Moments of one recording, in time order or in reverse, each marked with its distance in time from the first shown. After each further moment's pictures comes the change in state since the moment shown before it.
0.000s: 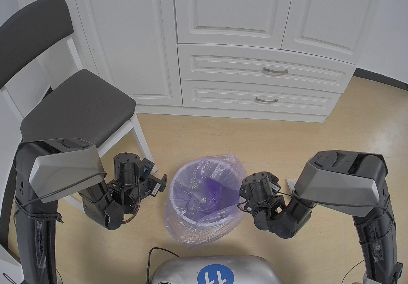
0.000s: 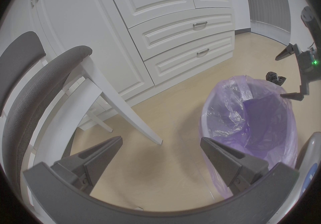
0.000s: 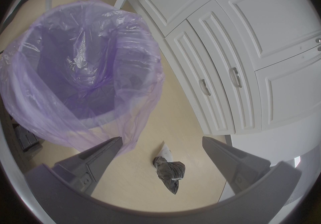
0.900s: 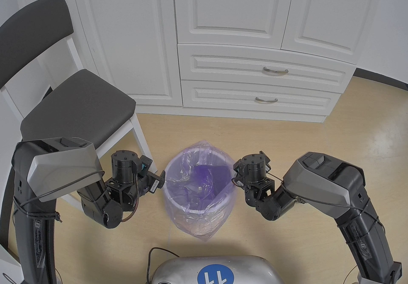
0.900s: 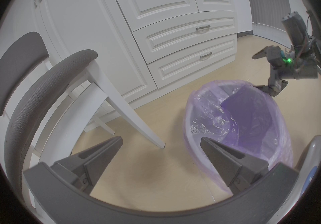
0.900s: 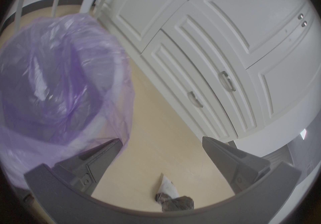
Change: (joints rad) left arm 0.009 -0.009 -0.003 -0.022 0.000 0.000; right arm -0.083 0.206 -0.393 -0.104 0.079 -0.006
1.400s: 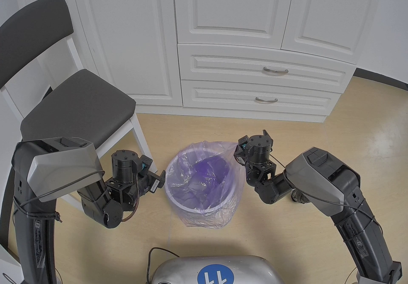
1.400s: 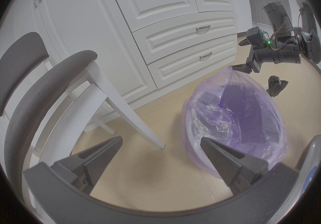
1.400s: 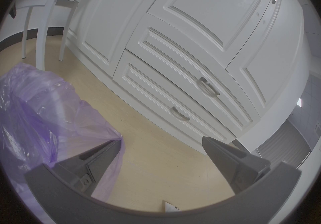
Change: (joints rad) left arm -0.001 0.000 -0.004 0.001 0.000 0.001; right arm -0.065 0.080 -0.291 -0.032 0.041 0.083
